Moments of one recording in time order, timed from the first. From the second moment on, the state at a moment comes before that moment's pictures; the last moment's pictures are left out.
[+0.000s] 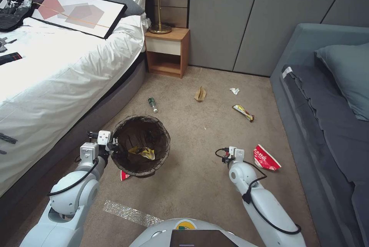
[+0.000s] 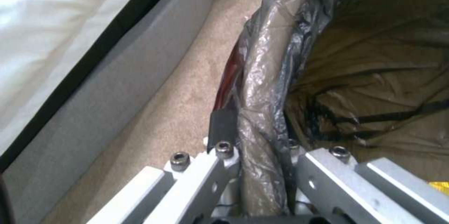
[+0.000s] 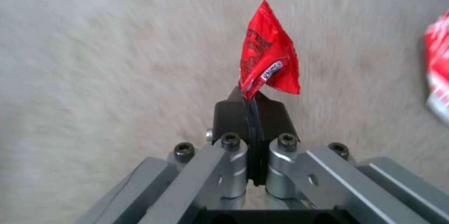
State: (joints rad) left arm 1.51 -1.18 -0.66 -2.27 -0.32 0.69 -0.12; right arm -1.20 1.19 0.30 1.71 0.72 -0.61 0.52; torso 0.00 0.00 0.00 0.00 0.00
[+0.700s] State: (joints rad) left arm 1.53 -1.18 -0.64 -2.33 -0.32 0.74 -0.16; right arm -0.97 0.82 0.24 2.40 1.32 -0.74 0.59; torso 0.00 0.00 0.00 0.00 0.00
